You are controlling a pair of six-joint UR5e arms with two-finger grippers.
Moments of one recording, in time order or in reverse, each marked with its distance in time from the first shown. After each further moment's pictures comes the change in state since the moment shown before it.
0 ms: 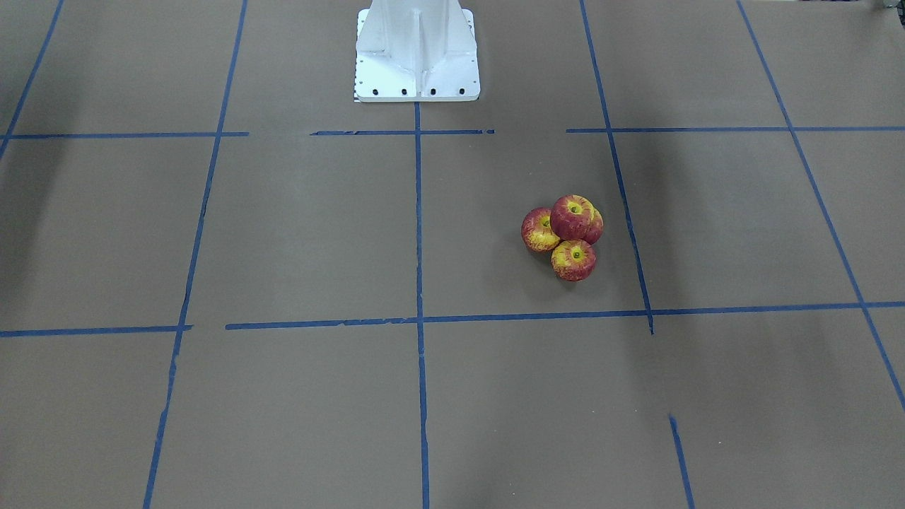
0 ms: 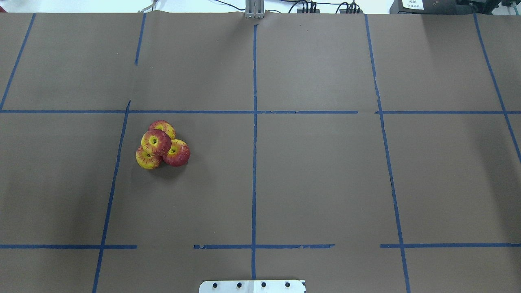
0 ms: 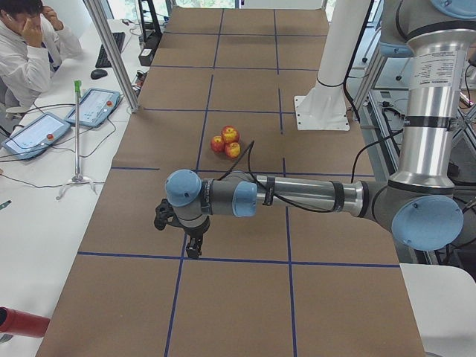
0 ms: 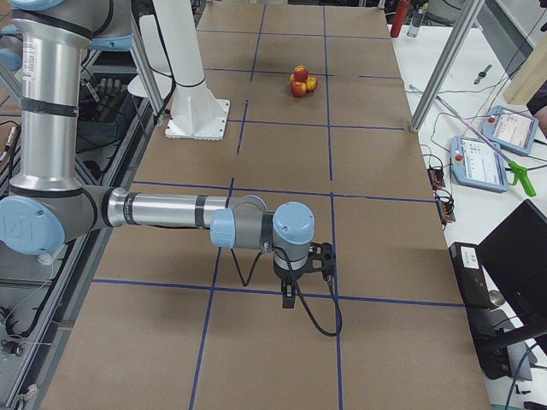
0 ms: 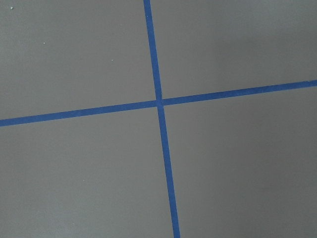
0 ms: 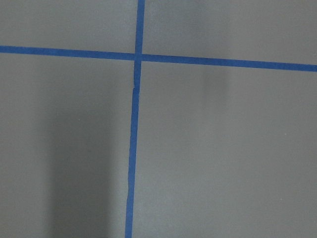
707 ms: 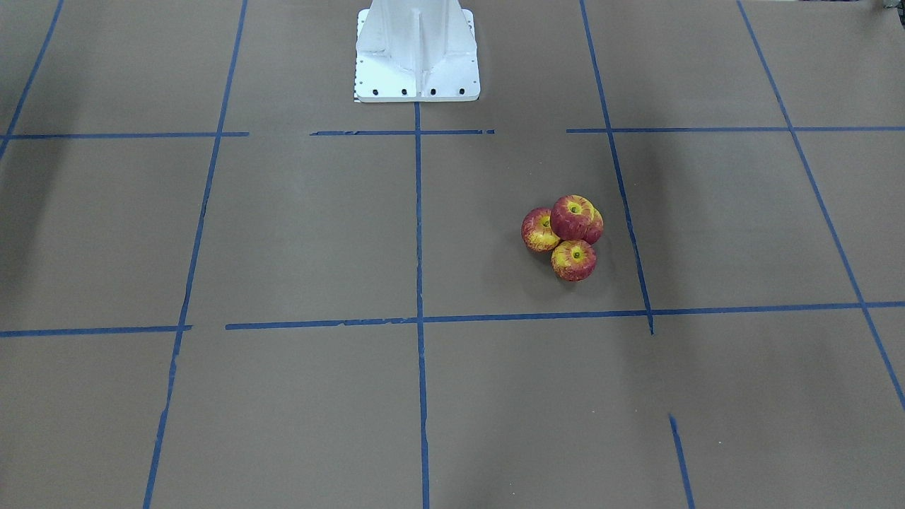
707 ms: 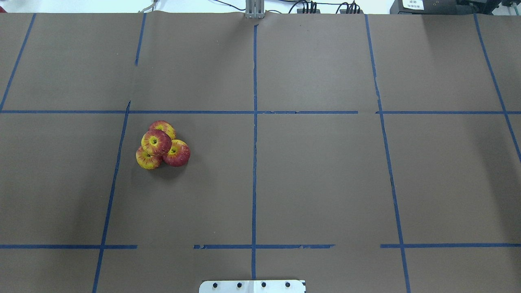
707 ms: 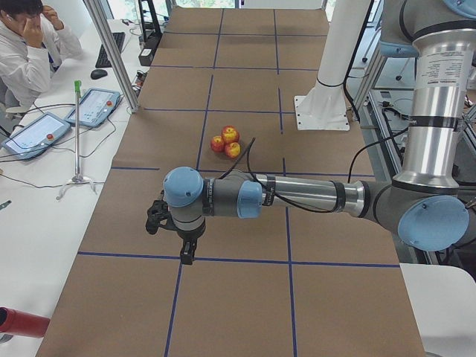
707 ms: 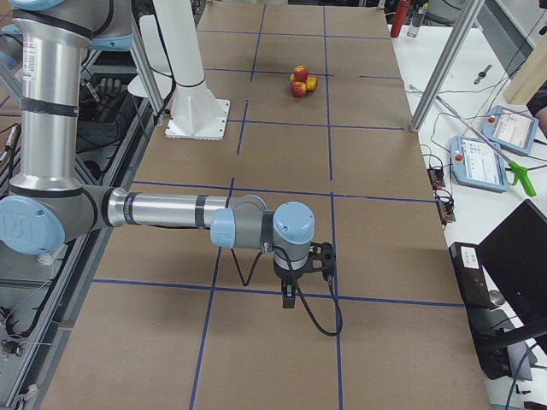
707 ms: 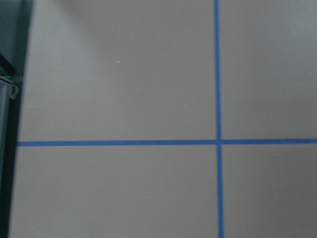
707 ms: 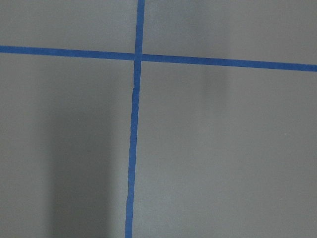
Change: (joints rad) left arm -0.046 -0.008 -0.004 -0.001 0.013 -0.009; right arm 0.000 0.000 0.000 0.000 0.000 0.000
